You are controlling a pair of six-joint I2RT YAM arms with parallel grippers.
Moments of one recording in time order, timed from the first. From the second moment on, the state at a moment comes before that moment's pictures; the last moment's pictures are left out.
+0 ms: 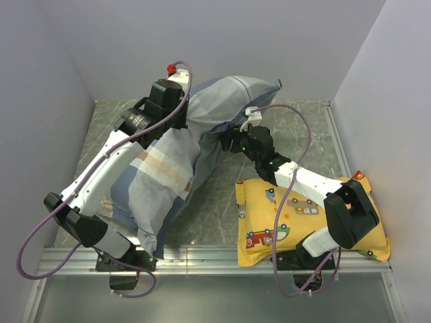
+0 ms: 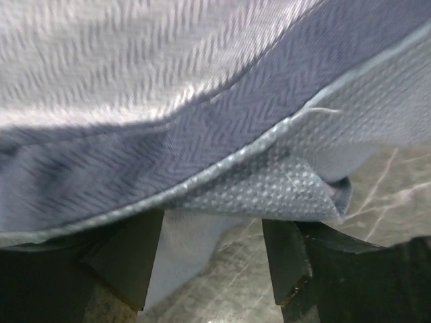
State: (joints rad) left arm -0.61 1.51 1.77 -0.79 -0.31 -0.18; right arm 0.59 1.48 0.92 0.34 0.09 0.36
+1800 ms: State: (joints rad) left arm -0.25 1.52 2.04 -0.61 -0.13 -0.35; right arm 0.60 1.86 1.81 -0.23 -0.02 0.35
